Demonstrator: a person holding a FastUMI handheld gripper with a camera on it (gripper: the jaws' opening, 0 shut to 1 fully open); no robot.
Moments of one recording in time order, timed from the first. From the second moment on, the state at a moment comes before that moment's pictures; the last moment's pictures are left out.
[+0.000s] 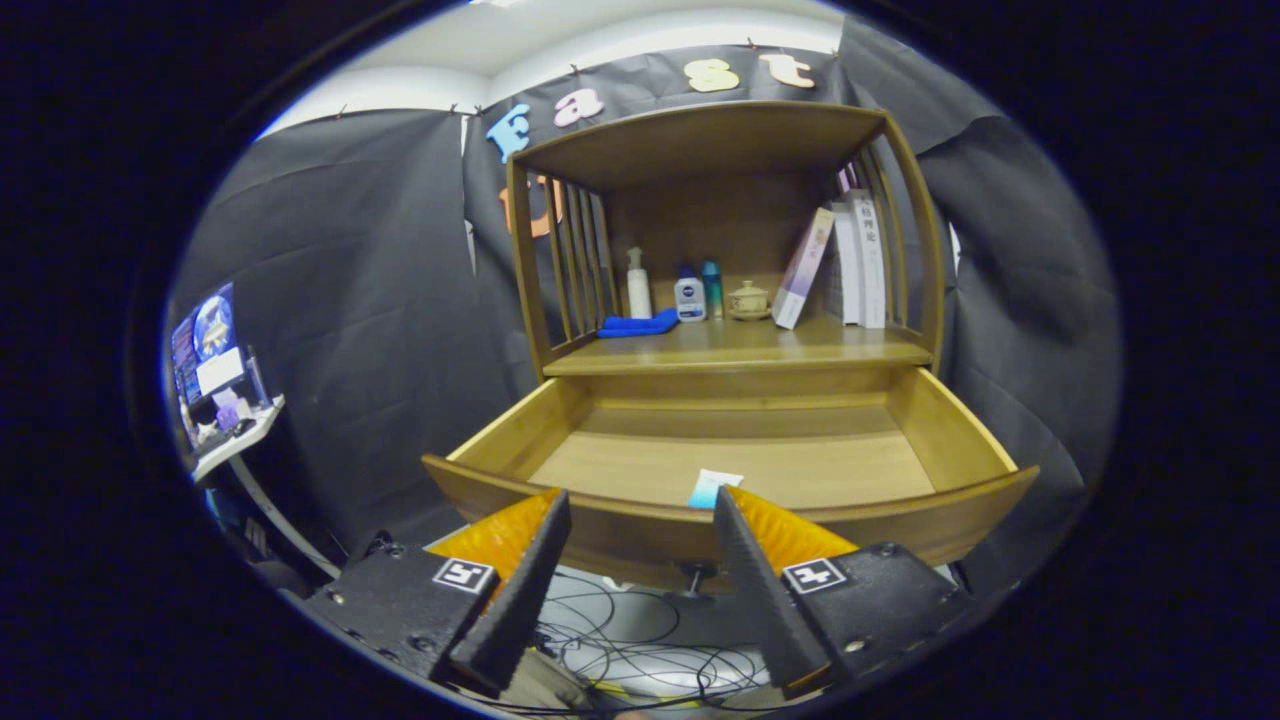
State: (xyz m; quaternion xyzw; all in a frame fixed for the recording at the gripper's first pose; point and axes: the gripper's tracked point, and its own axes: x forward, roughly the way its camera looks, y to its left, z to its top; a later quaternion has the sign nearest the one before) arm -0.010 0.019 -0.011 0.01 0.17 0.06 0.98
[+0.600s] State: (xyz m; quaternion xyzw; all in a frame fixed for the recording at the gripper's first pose) arm 0.086 -0.002 -0.015 0.02 0.33 0.06 0.94
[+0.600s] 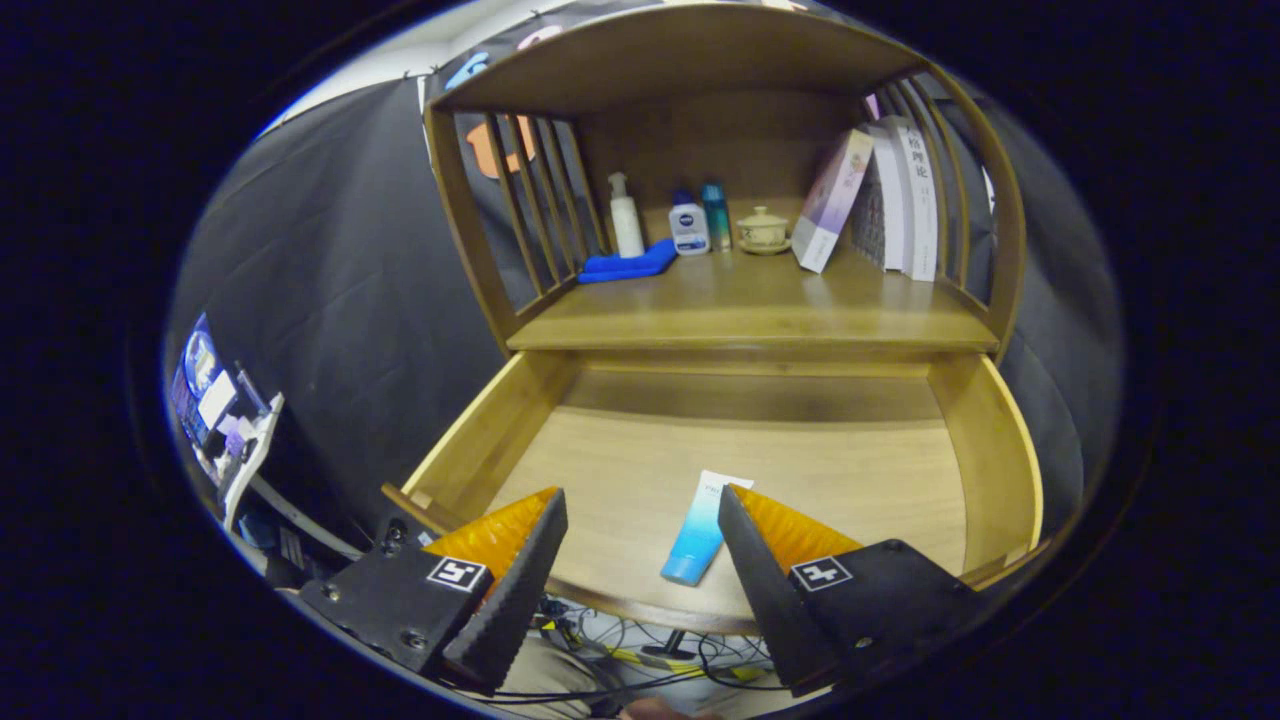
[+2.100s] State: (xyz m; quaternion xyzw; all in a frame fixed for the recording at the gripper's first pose) arm 0.115 -0.047 -0.130 0.02 0.63 -0.09 0.77
